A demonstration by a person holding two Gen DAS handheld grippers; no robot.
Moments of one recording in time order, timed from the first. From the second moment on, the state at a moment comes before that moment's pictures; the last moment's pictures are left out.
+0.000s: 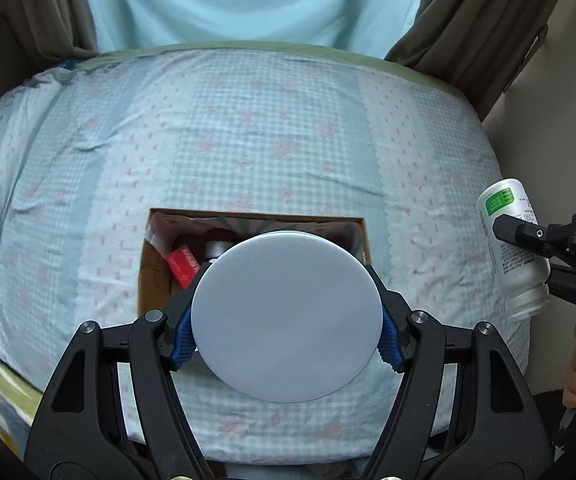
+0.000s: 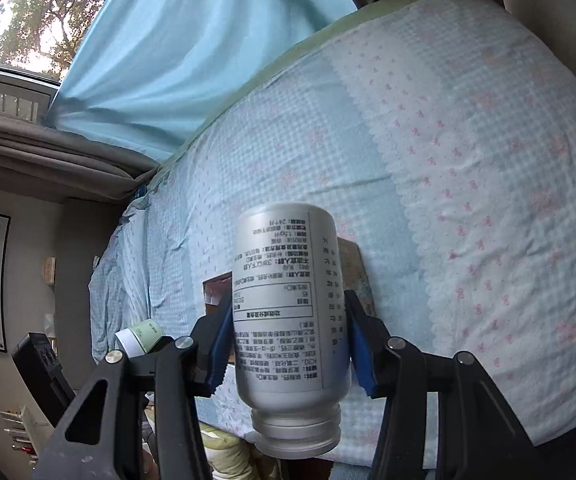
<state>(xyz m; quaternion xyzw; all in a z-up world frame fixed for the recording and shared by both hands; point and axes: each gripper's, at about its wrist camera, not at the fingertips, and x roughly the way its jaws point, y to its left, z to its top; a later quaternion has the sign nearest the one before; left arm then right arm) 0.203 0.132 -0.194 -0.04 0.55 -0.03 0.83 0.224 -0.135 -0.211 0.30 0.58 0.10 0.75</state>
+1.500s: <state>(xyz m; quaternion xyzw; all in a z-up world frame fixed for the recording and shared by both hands) 0.276 0.202 -0.392 0.09 0.68 -0.16 0.71 0.299 0.059 -0.425 0.15 0.75 0.01 0.65</state>
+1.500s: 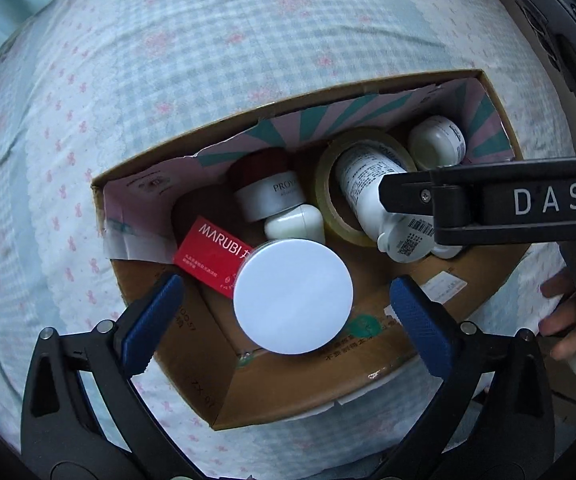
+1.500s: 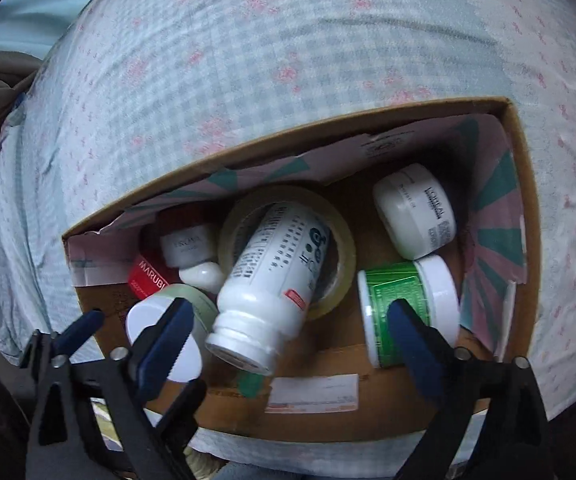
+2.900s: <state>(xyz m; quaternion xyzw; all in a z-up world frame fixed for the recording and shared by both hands) 0.146 0.189 -0.115 0.01 0.46 -0.06 0.89 0.197 0.002 -0.172 0.07 0.59 0.06 0.81</state>
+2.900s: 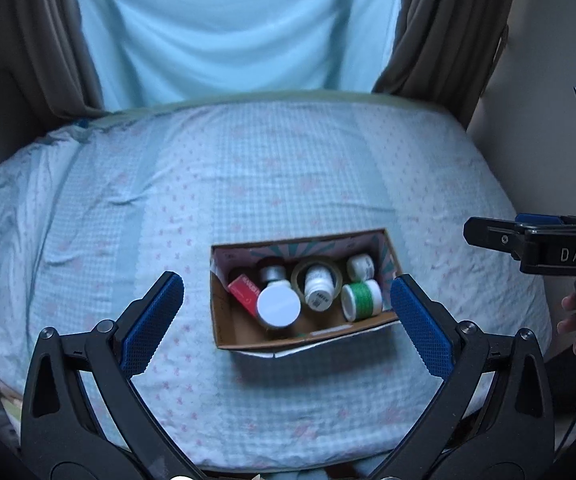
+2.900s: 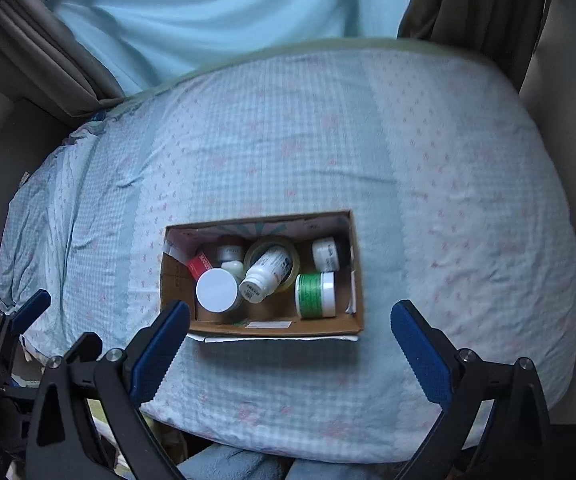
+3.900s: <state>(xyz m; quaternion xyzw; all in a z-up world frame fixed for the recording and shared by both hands) 0.046 0.149 0.021 0.00 0.25 -0.01 0.97 0.077 -0.047 -0.004 -0.01 0.32 0.02 0.95</state>
